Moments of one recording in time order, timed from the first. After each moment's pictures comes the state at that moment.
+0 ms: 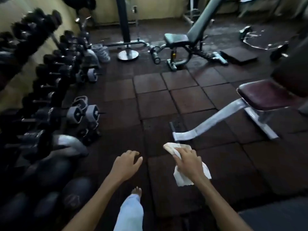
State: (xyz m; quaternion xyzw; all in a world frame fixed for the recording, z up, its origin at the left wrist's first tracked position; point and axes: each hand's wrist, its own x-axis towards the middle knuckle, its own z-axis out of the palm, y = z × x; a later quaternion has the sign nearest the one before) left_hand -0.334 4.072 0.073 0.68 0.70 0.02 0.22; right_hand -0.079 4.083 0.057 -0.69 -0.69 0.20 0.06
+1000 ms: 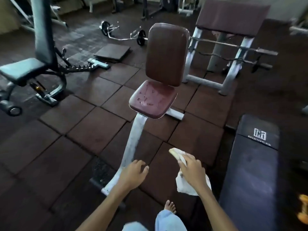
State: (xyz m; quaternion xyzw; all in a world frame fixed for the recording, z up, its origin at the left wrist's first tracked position) left_hand 0.153 4.435 0.045 0.88 0.35 -0.12 0.29; right_hand 0.325 4.259 0.034 -0.91 -0.26 0.23 0.22
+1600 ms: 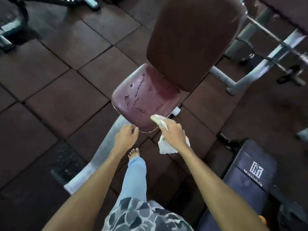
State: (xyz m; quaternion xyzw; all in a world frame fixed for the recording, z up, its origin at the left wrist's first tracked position) left_hand 0.435 4.685 -0.042 0.75 0.51 -0.02 0.42; right_hand 0.603 4.577 -0.014 -0.88 -0.36 0.29 0.12
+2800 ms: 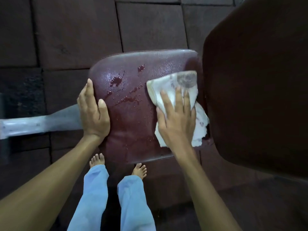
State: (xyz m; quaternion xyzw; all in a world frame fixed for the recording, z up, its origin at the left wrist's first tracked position) left_hand 0.549 4.765 -0.251 0.53 0.74 0.36 0.17; right_hand 0.770 4.768 -0.195 -0.69 -0.72 0.08 0.02
